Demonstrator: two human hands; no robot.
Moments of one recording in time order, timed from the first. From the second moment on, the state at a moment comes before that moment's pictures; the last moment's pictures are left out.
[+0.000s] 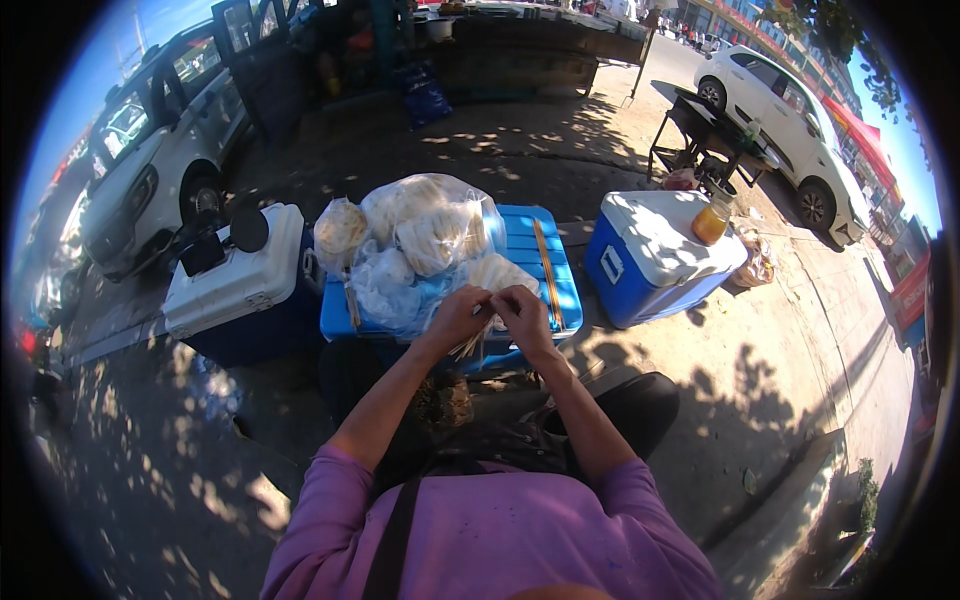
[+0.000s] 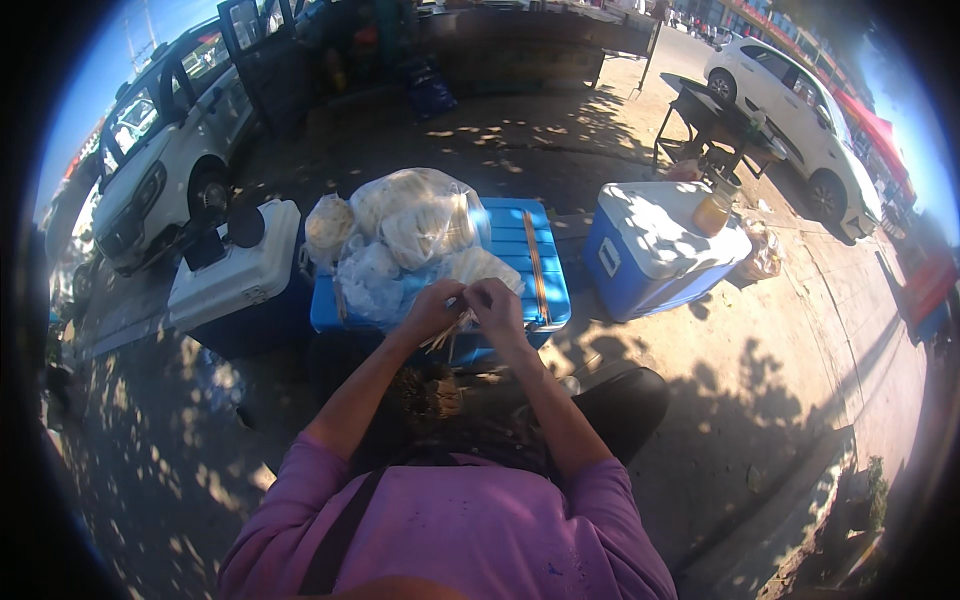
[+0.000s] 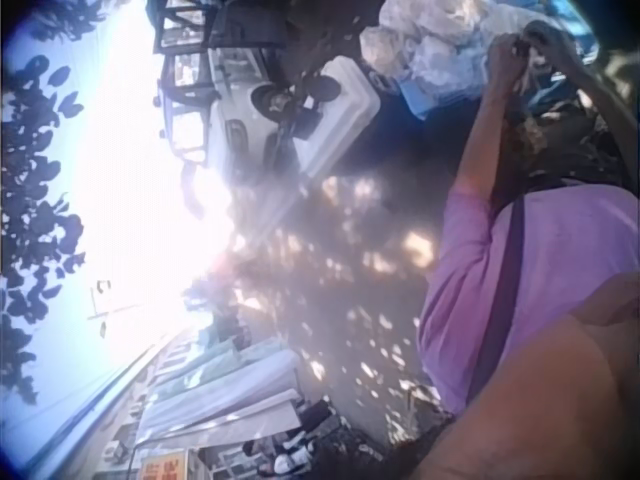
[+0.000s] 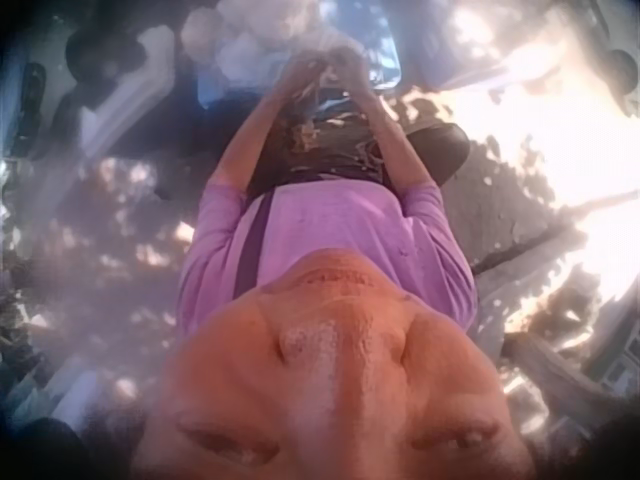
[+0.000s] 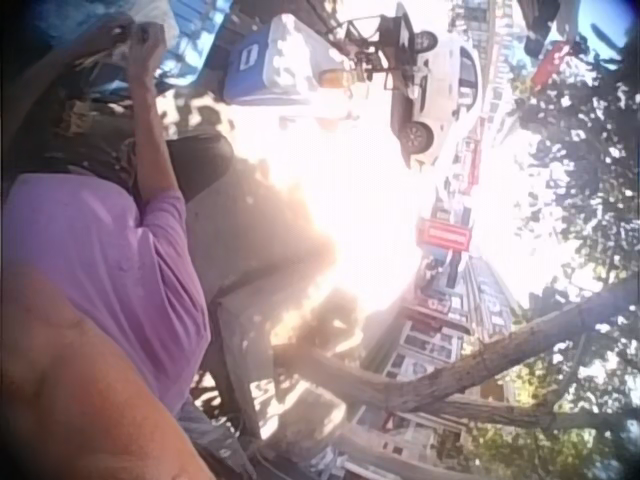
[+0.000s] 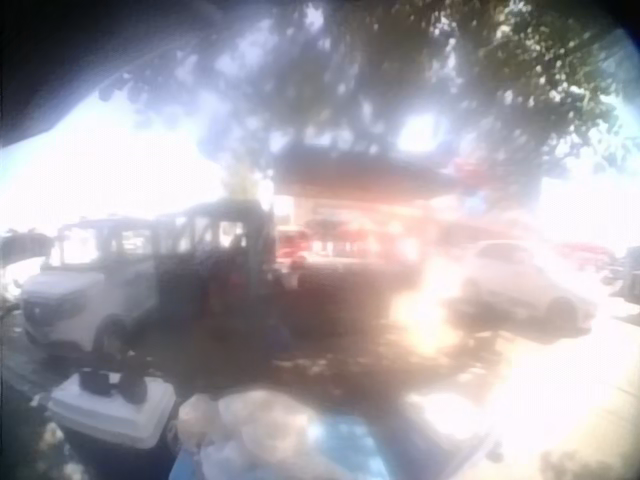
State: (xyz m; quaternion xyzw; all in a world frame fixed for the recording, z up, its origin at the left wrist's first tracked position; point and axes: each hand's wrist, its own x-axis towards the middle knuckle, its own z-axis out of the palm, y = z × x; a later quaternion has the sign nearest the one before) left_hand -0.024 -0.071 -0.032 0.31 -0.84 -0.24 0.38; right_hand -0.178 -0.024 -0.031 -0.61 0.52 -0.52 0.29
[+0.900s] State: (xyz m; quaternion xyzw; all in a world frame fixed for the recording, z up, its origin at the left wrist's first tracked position) left_hand -0.029 -0.072 -0.024 0.32 -0.79 -0.39 0.35; right_hand -0.196 -0.029 -0.040 -0.58 0.55 -0.49 0.35
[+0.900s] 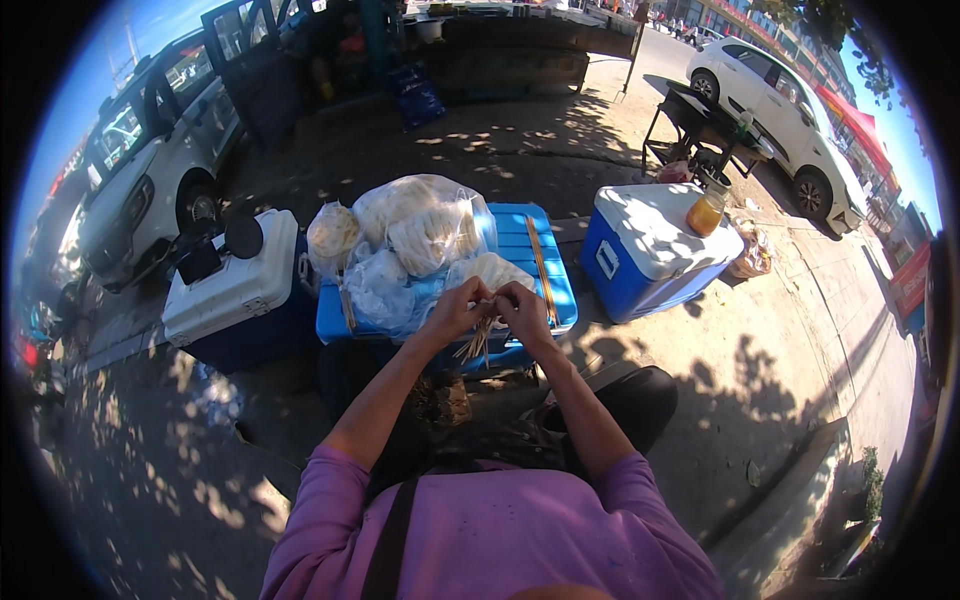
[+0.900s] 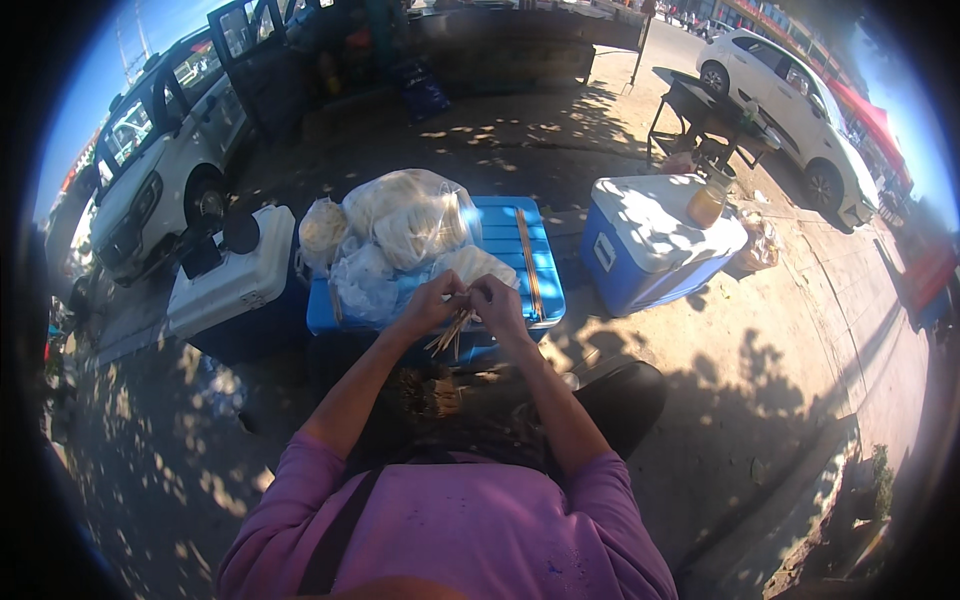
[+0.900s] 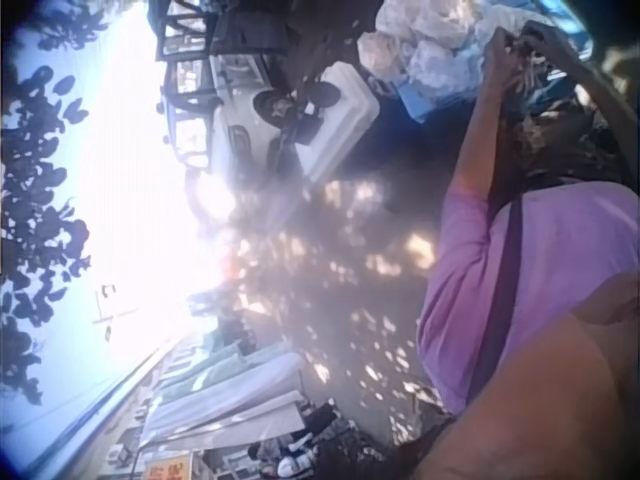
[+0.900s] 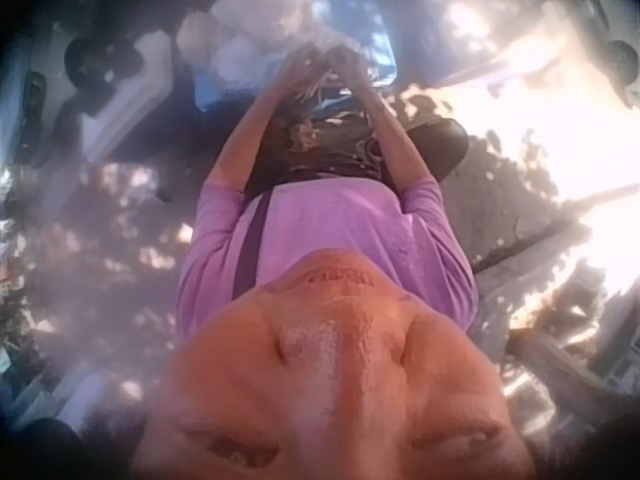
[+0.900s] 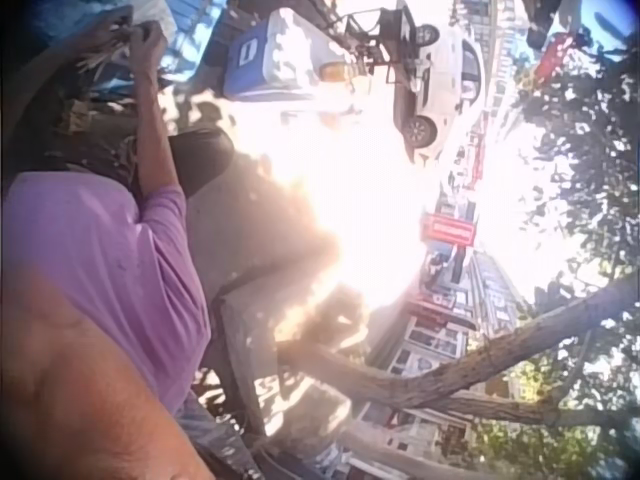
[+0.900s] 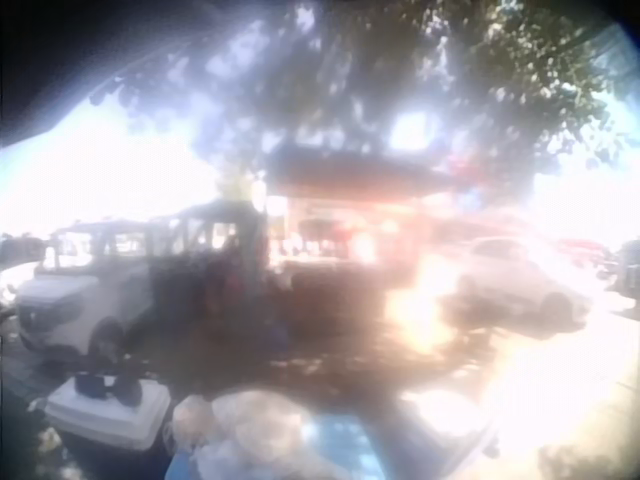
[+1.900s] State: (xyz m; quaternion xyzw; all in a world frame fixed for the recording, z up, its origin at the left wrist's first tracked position) left_hand -0.030 -0.078 -0.044 0.34 -0.74 -0.48 0.33; right_hand -0.188 0.003 -0.048 -0.60 0.55 -0.51 0.28
